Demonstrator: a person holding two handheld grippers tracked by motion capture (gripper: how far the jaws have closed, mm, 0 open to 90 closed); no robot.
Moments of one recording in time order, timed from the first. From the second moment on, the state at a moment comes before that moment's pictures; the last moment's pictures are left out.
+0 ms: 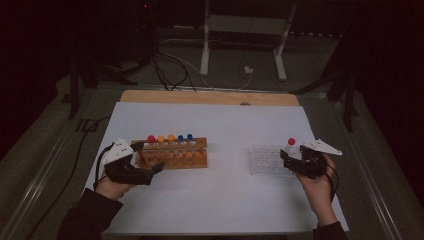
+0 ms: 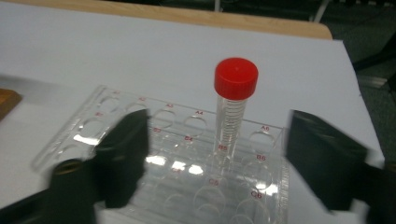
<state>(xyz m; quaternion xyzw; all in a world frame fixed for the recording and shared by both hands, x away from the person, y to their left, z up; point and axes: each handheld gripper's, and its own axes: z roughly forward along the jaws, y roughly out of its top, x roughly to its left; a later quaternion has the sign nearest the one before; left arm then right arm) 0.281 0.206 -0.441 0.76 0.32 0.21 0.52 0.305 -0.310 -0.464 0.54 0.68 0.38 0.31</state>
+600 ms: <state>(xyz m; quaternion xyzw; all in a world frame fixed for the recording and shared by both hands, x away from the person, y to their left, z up) 0.280 0.202 -0.440 0.77 0.32 0.20 0.51 0.324 -0.306 -0.461 0.57 0.68 0.35 0.31</state>
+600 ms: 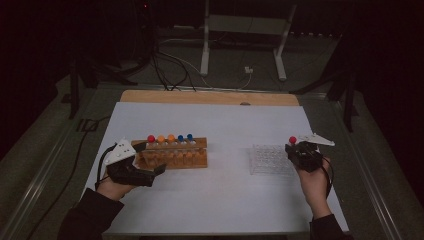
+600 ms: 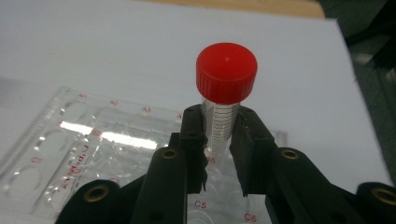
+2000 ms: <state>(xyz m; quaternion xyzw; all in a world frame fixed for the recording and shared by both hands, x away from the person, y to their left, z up) 0.275 0.112 -0.414 0.81 0.21 0.13 0.53 0.251 -0.166 -0.439 0.33 0.80 0.45 0.21</state>
